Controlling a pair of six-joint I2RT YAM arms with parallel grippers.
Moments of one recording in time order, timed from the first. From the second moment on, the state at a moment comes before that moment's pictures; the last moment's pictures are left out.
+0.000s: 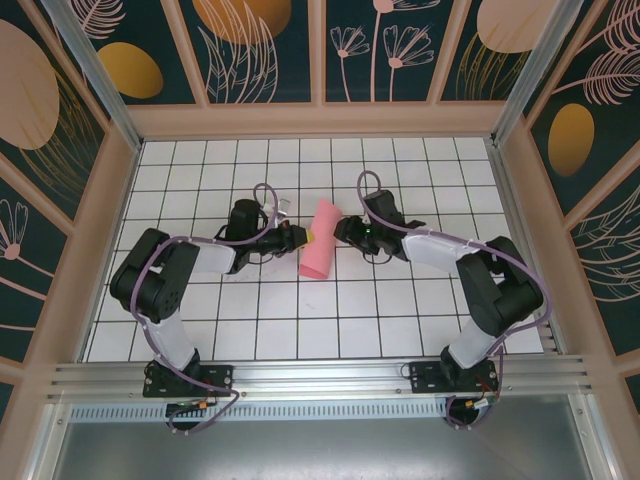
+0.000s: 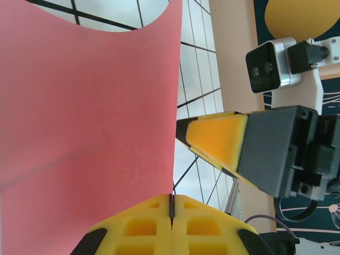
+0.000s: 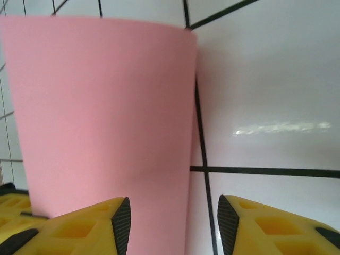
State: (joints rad) left arm -0.42 1.79 0.73 0.56 0.82 -0.92; right arm 0.54 1.64 0.89 -0.07 -0.26 0.87
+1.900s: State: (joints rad) left arm -0.43 1.74 0.85 0.15 0.34 -0.79; right arm 0.57 1.98 1.25 -0.43 -0.33 0.70
